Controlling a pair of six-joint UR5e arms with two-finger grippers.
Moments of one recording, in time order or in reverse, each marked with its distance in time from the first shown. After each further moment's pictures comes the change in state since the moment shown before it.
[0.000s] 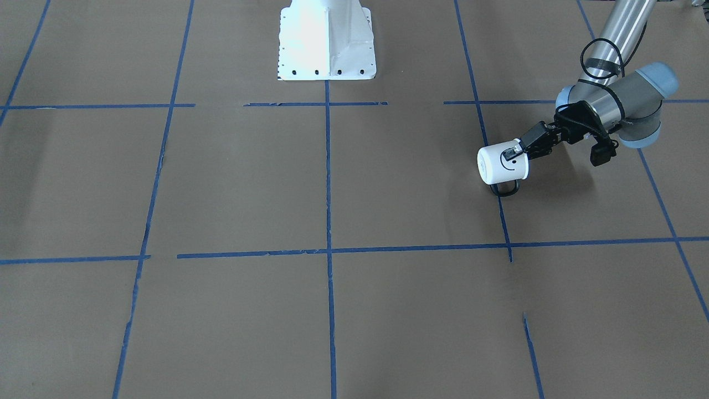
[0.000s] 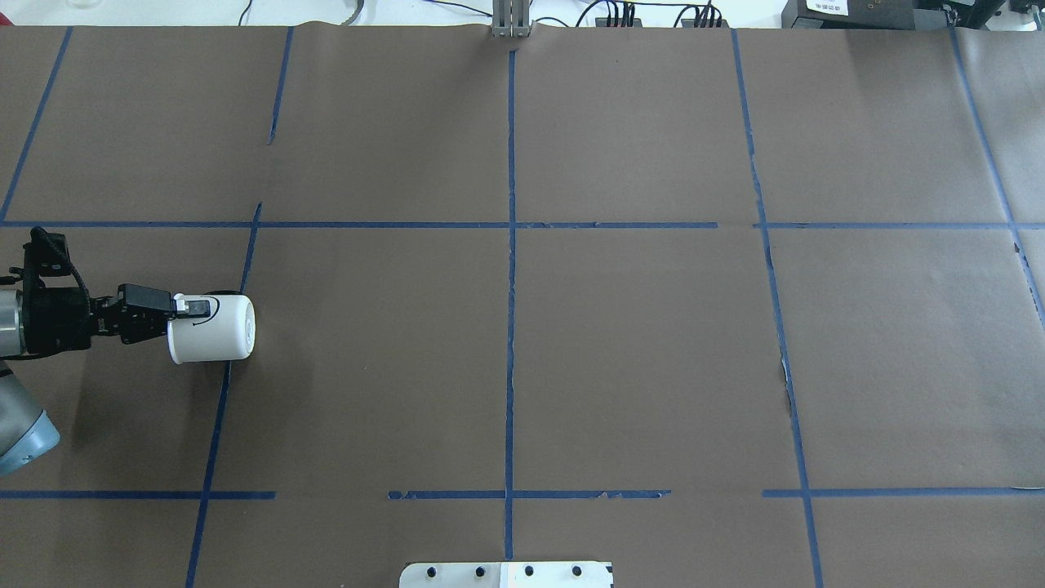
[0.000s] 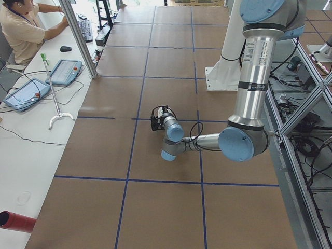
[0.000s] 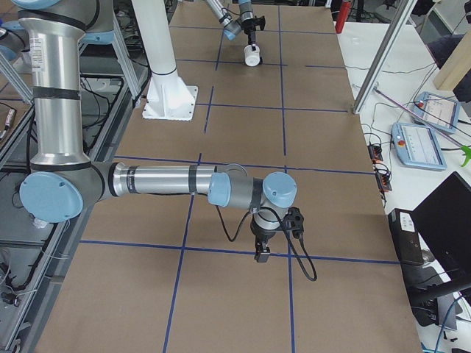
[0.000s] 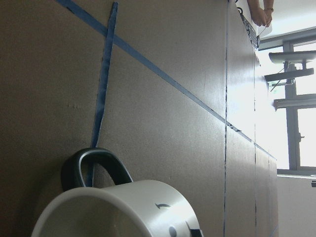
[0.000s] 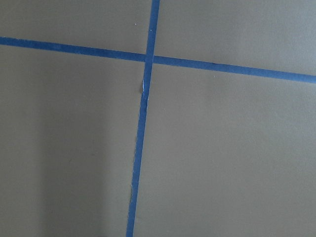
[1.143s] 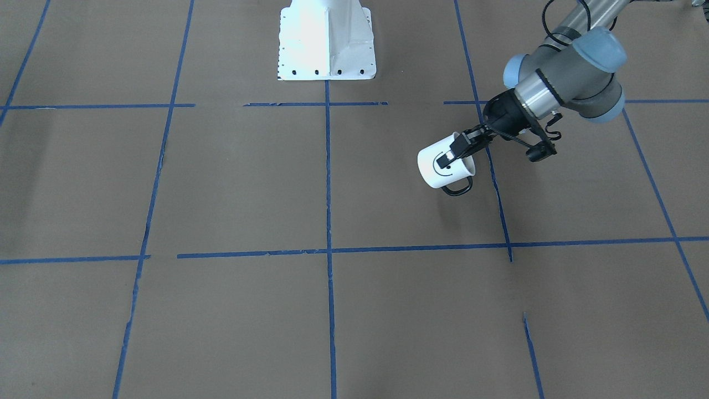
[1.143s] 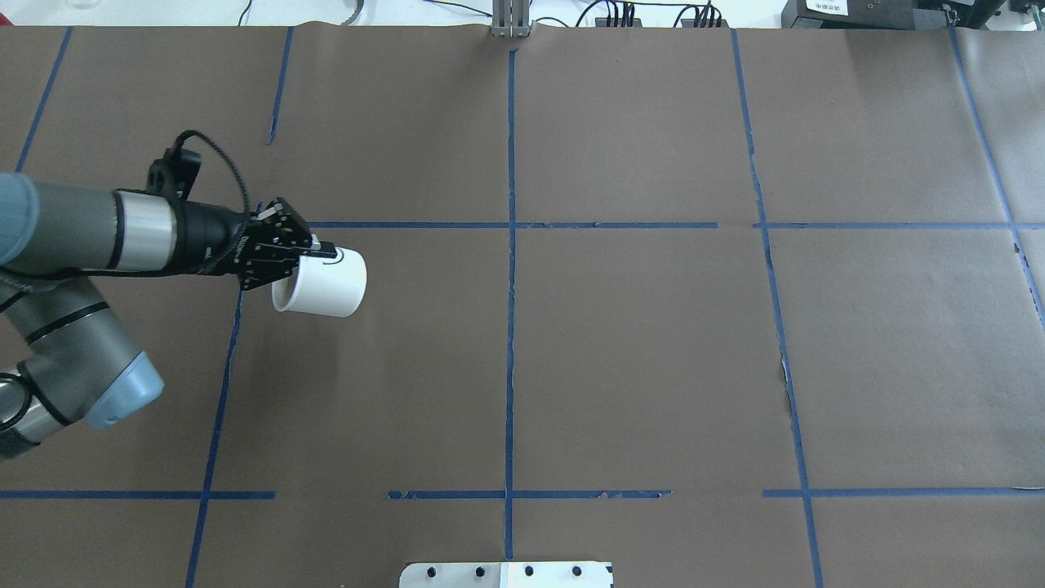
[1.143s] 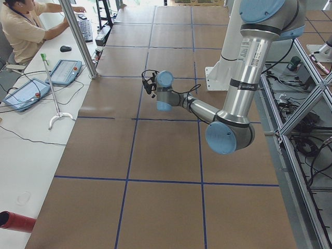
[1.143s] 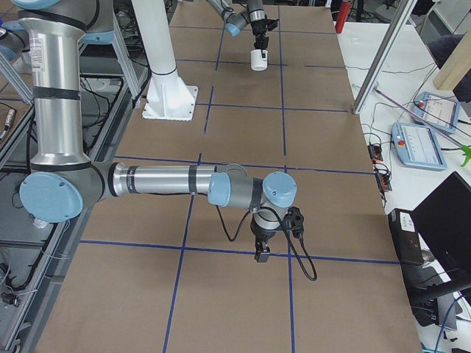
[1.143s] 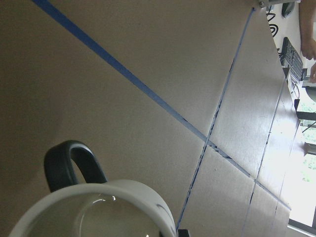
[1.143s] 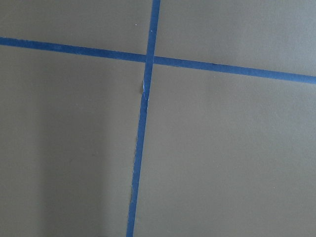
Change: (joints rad) left arm 0.007 -0.224 -0.483 1.081 -0.041 -0.095; right arm 0.000 0.000 0.001 0.001 0.000 0.000
